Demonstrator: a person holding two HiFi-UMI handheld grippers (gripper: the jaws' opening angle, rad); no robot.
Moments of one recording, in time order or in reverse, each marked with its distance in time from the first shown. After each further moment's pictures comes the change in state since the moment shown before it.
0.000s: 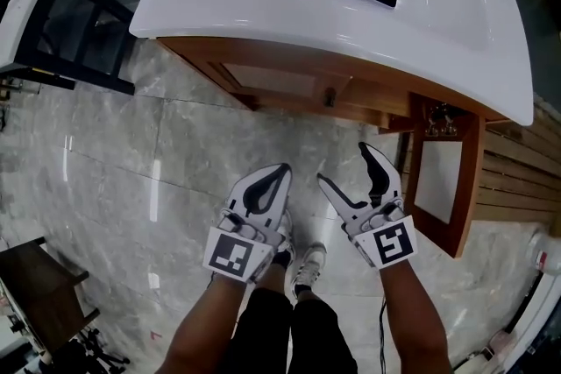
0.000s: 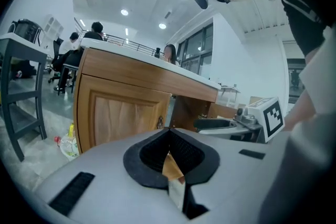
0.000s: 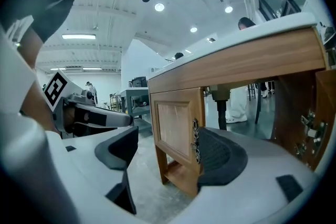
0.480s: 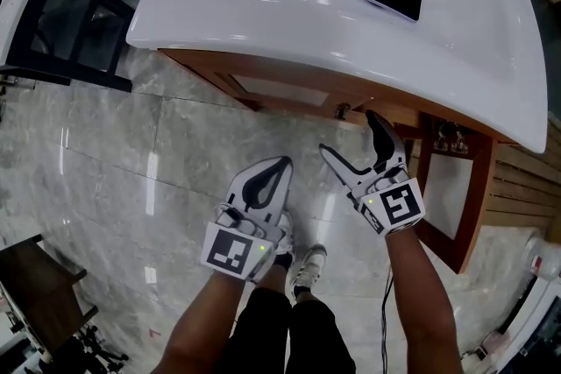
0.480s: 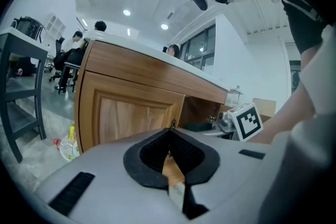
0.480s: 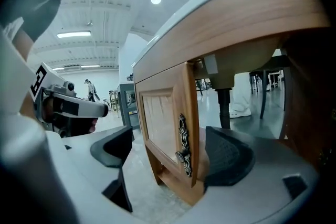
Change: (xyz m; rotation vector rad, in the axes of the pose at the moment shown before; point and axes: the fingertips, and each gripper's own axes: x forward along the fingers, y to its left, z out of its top) left arm 0.023 0.042 0.007 -0.020 -0.012 0.008; right arm 0.078 -0.048 -0.025 0.010 0.073 0.031
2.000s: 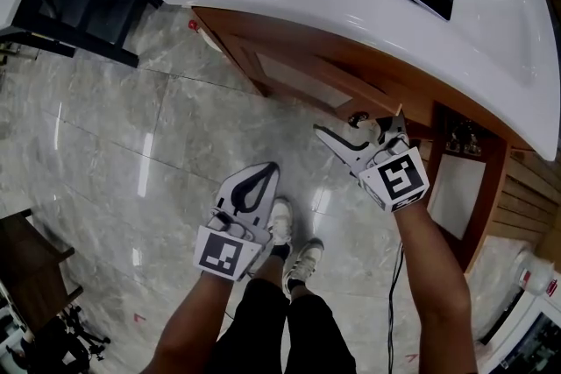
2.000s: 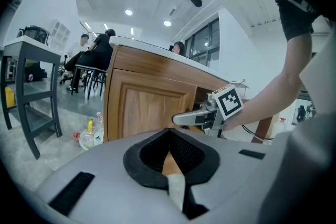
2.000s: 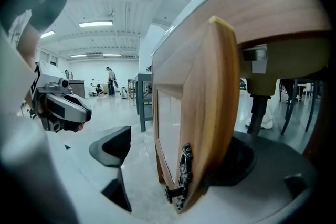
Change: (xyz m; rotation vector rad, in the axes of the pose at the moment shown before) left arm -0.057 0.023 -0.036 0.020 0.040 0.090; right arm 0.048 0.033 0.006 -0.168 0.071 0.184
